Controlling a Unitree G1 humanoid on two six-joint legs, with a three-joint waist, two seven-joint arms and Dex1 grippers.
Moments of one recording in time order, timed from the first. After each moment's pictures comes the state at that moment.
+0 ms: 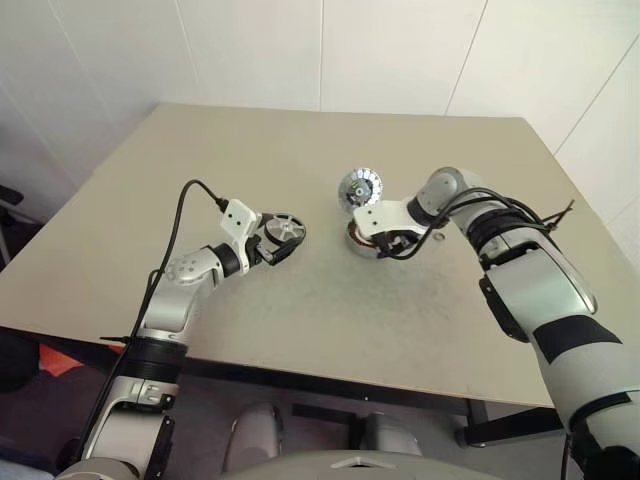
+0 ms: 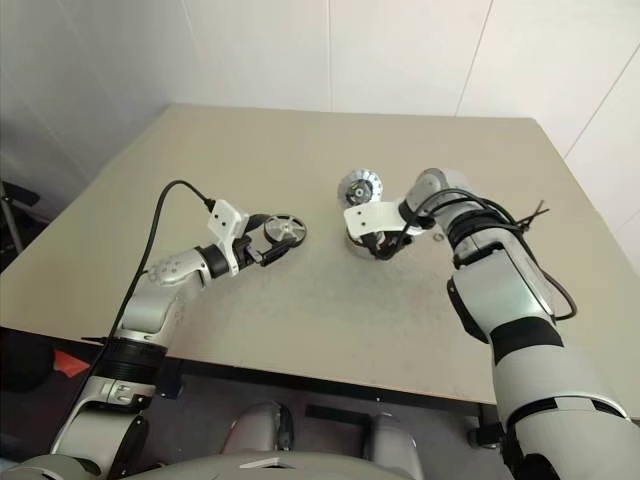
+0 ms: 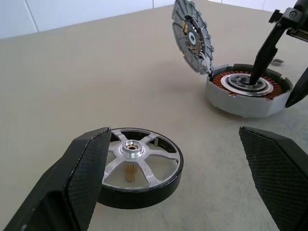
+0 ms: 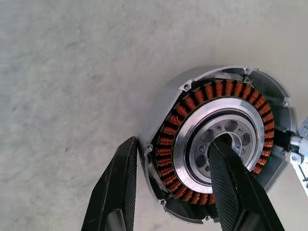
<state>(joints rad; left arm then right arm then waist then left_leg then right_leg) -0.38 0.32 -0.04 0.12 -0.23 0.27 -0.67 -1.18 -0.47 0.44 1.26 -0.45 -0.49 1.34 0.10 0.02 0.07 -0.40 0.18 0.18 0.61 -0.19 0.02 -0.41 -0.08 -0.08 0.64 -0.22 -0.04</state>
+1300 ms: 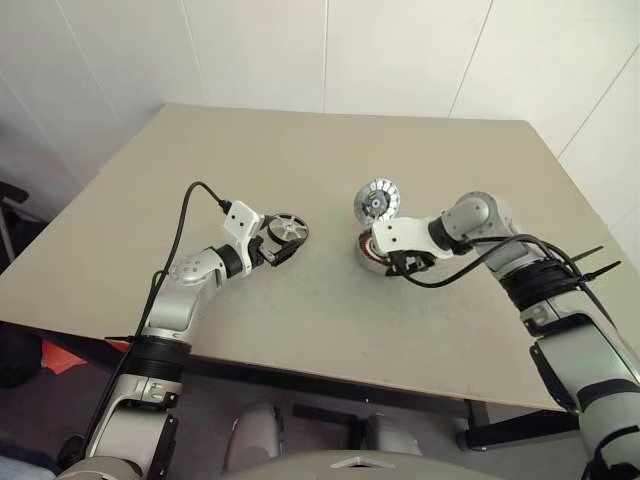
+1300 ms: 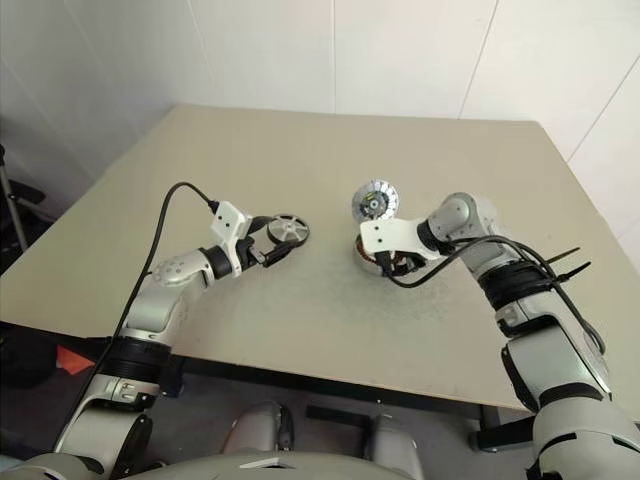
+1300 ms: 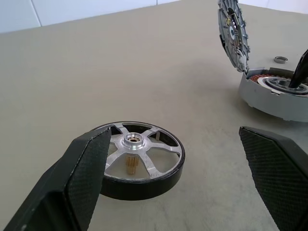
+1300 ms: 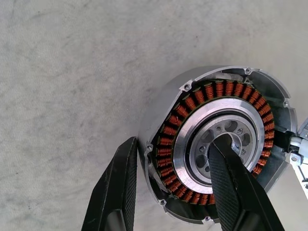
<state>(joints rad) -0.39 0.30 -0.05 0.15 -0.21 0.27 -0.67 -0.78 -0.67 0.42 0.44 -0.28 -0.04 1.38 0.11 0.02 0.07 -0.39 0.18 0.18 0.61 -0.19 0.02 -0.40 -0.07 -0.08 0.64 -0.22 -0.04</state>
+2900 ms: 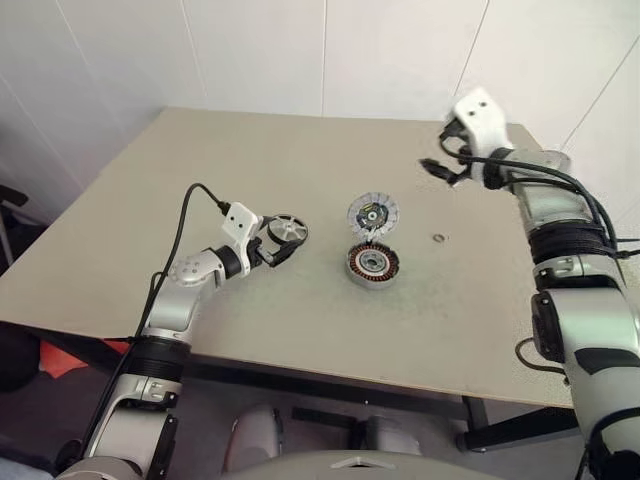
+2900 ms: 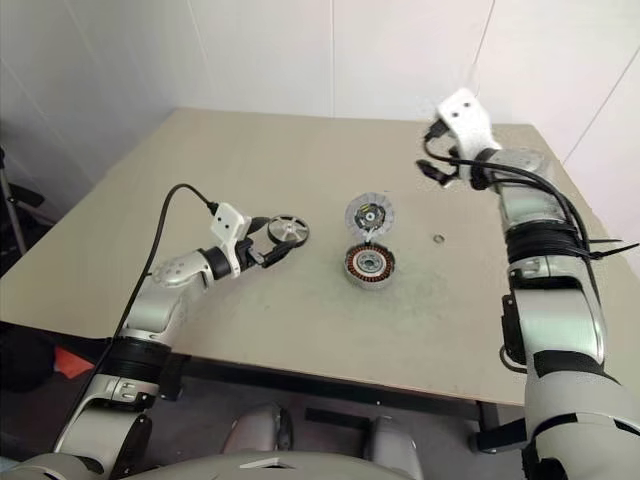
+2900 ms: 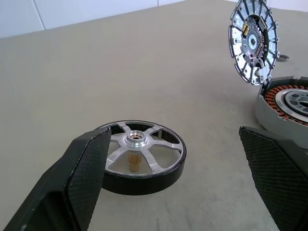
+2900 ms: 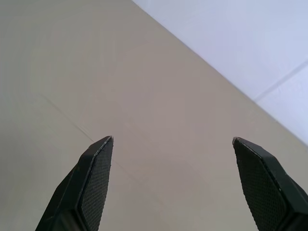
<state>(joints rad) -0.39 0.31 -0.05 0.18 -0.20 0.24 -0.67 -1.00 -0.66 -0.01 0.89 -0.09 0.19 0.62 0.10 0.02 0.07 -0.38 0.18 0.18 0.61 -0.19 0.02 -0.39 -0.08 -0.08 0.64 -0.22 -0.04</state>
